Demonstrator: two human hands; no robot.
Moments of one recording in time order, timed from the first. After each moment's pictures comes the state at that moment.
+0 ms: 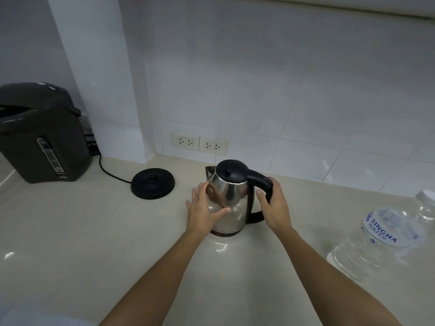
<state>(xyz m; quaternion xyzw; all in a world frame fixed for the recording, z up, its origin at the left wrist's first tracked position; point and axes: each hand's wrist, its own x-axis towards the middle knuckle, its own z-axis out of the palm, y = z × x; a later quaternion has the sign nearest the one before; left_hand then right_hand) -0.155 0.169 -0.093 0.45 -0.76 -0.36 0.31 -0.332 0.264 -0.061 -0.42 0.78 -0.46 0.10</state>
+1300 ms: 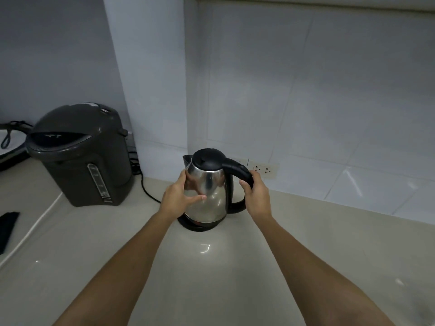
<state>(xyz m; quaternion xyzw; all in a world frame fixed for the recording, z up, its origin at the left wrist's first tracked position) -0.005 -0.041 -0.041 0.45 -0.77 -0.32 0.32 -0.206 0.041 -0.035 -0.46 0.72 -0.50 0.14</state>
